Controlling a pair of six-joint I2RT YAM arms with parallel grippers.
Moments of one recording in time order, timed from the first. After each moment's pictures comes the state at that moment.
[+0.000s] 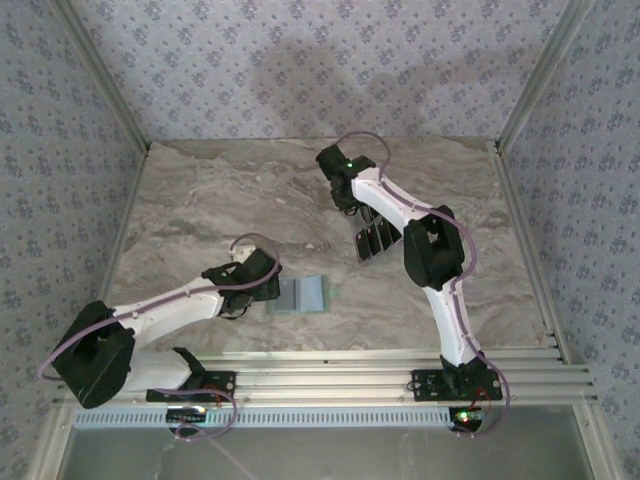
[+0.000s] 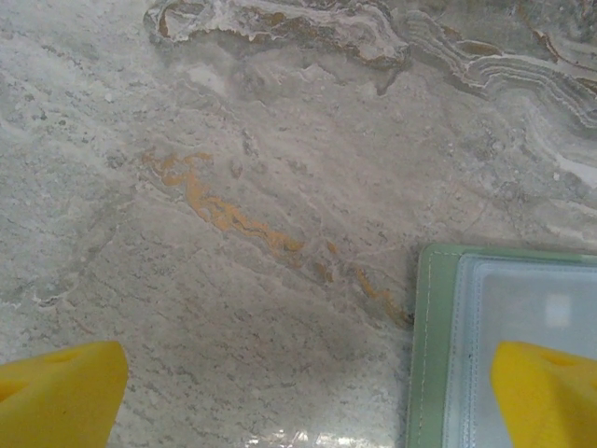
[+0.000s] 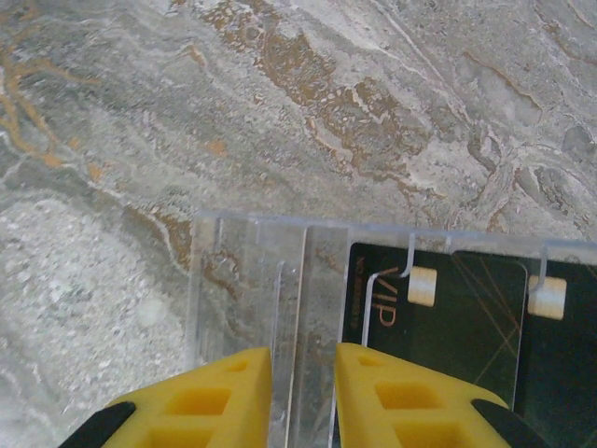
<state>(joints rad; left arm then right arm) -0.77 1.26 0.64 -0.55 -0.43 -0.78 0.56 2.26 2.00 -0.99 0.45 0.16</state>
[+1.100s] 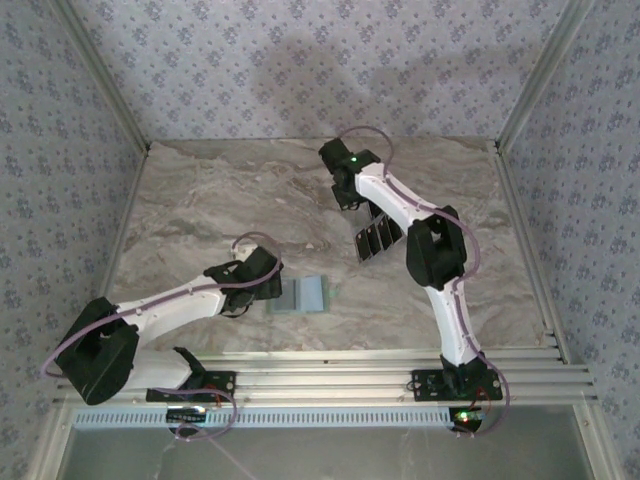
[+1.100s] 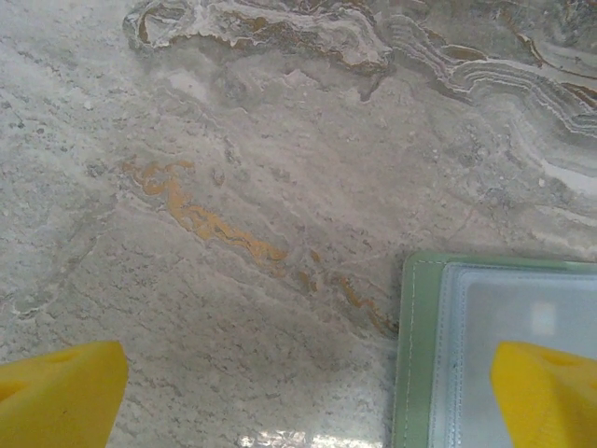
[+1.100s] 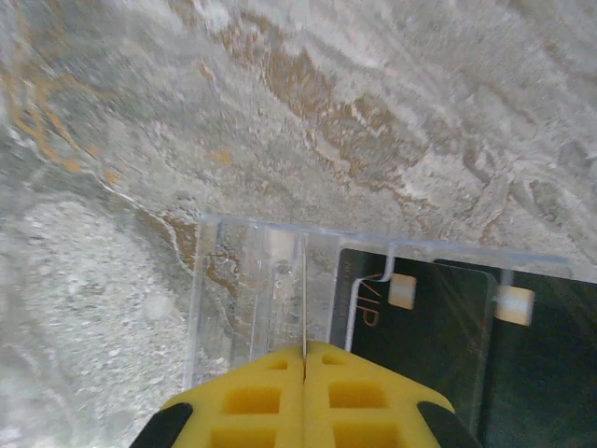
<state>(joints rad) -0.77 1.28 0.65 -0.53 -0.41 -0.77 0.55 2.22 2.05 -1.03 0.40 0.14</state>
